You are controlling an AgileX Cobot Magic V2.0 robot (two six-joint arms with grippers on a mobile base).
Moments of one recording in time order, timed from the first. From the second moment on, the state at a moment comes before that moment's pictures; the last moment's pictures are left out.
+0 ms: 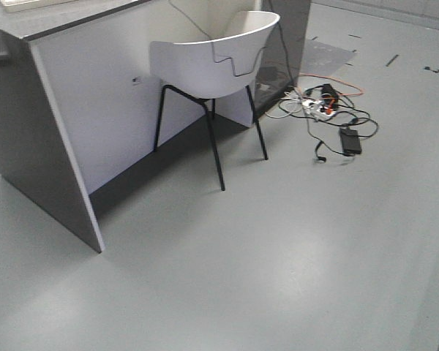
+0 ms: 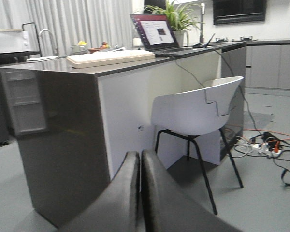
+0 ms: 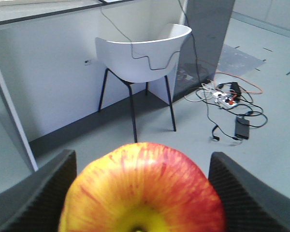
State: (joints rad) left arm 0.07 -0.01 0.02 -0.10 0.03 0.07; right arm 0.01 0.88 -1.18 0.21 0.74 -0.20
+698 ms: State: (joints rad) left arm 0.07 -0.01 0.02 -0.10 0.03 0.07; right arm 0.01 0.88 -1.18 0.21 0.74 -0.20
